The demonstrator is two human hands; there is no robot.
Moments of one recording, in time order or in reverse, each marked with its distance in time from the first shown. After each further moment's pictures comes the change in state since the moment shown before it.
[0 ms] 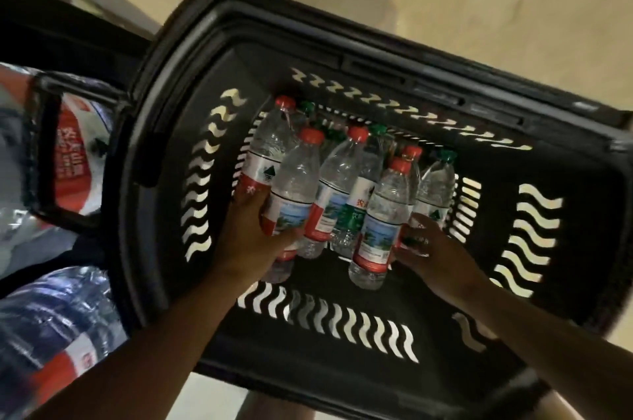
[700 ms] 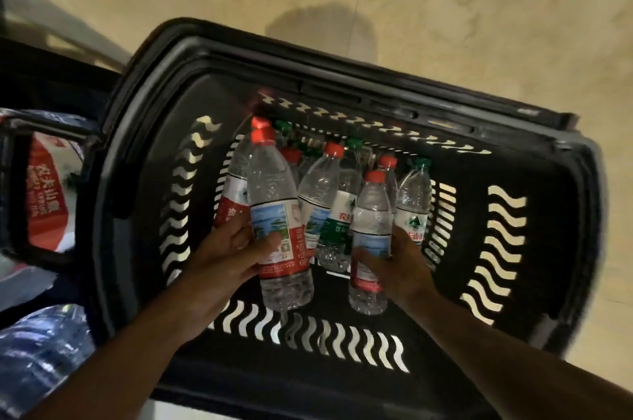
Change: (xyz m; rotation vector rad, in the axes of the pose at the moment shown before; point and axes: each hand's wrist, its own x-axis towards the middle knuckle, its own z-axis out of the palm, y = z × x) left_hand -0.013 0.011 -0.023 -0.573 -0.345 -0.121; right_hand 0.008 -0.010 0.042 0.290 0.260 0.094
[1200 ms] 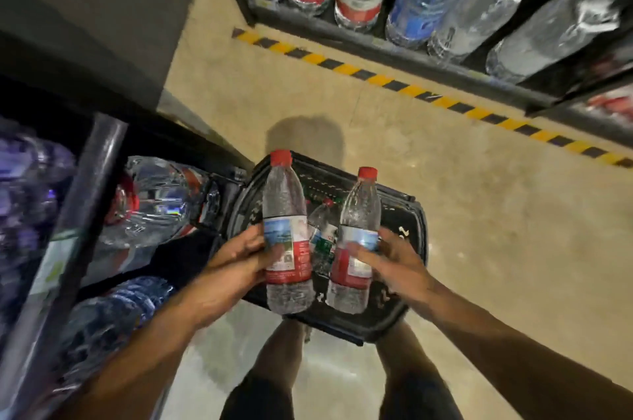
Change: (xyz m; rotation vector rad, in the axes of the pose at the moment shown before) left_hand -0.288 0.144 0.054 -0.197 -0.083 0.194; right_hand -0.291 -0.223 -0.127 0.184 -0.219 -0.204
